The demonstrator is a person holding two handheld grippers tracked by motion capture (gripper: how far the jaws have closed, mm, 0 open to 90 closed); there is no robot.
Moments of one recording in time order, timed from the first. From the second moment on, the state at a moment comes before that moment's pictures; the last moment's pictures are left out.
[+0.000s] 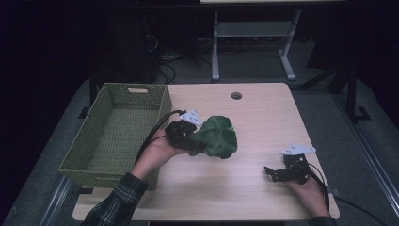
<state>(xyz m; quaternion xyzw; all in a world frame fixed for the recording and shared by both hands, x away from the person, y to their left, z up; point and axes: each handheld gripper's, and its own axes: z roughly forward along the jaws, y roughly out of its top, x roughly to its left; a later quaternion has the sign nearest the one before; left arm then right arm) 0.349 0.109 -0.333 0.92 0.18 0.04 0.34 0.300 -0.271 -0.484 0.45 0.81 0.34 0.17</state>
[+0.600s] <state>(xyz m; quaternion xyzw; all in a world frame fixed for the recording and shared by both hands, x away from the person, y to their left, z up) 0.351 0.165 -0.301 0.91 0.22 0.08 0.34 0.300 -0.271 -0.484 0.45 0.81 0.34 0.17</state>
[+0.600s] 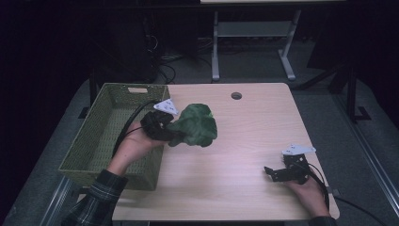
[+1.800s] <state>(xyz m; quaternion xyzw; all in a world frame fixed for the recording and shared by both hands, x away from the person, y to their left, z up) 0.366 0.323 -0.333 0.85 0.41 0.16 0.30 0.300 -0.270 -0.484 0.45 0.81 0.34 0.17</state>
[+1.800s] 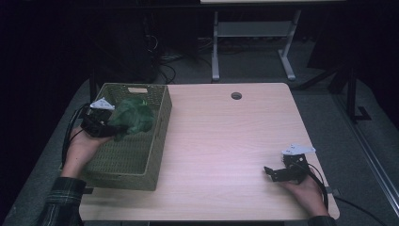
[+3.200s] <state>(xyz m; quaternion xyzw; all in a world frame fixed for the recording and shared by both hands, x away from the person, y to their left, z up) 0.383 0.324 -0.404 0.86 0.42 0.12 0.25 0.300 -0.270 -0.484 0.45 0.81 0.34 0.17</state>
